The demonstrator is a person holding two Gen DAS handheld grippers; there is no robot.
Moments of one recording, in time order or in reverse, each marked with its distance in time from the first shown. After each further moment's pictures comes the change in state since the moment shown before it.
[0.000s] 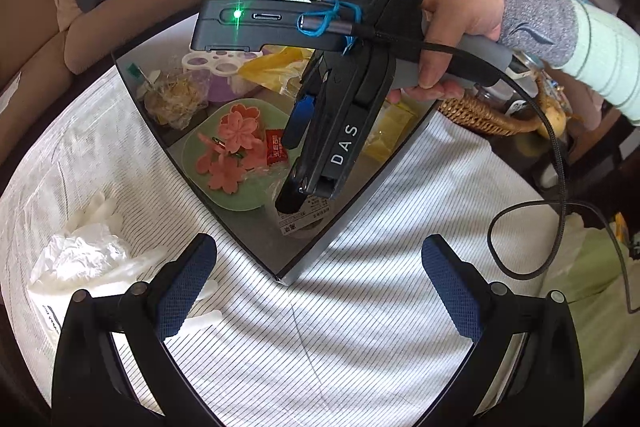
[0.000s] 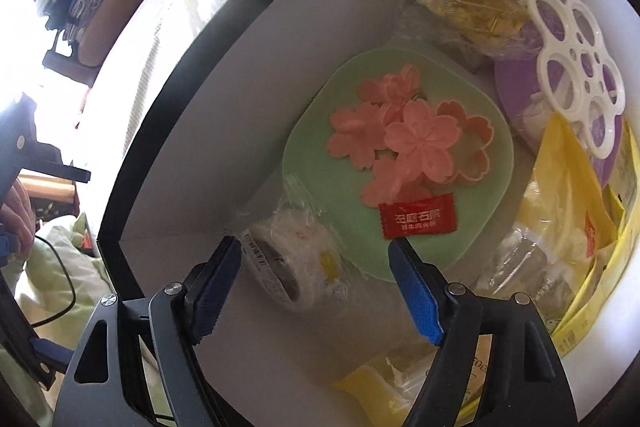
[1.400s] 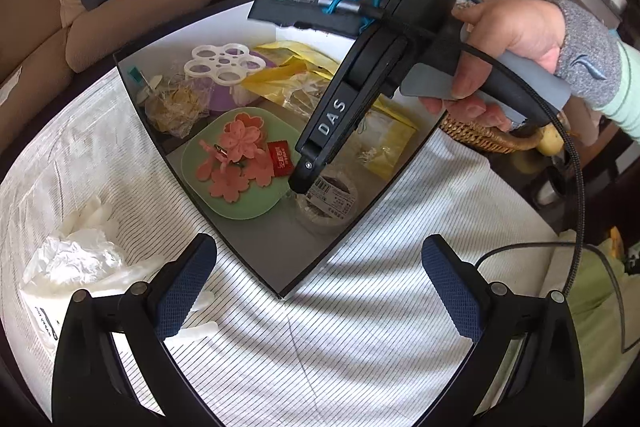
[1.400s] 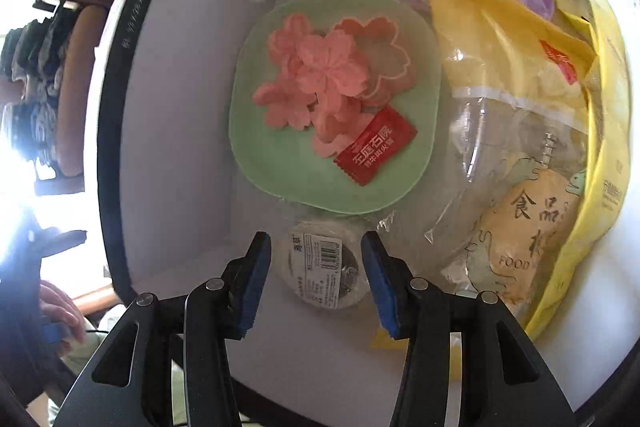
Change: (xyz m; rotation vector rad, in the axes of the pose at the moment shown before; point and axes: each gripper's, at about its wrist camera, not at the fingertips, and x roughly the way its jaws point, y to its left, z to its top) left arm 0.000 0.006 0.007 -0.038 -0.040 -0.021; right arm -0.028 -0.034 -0.035 0.492 -0.049 0.061
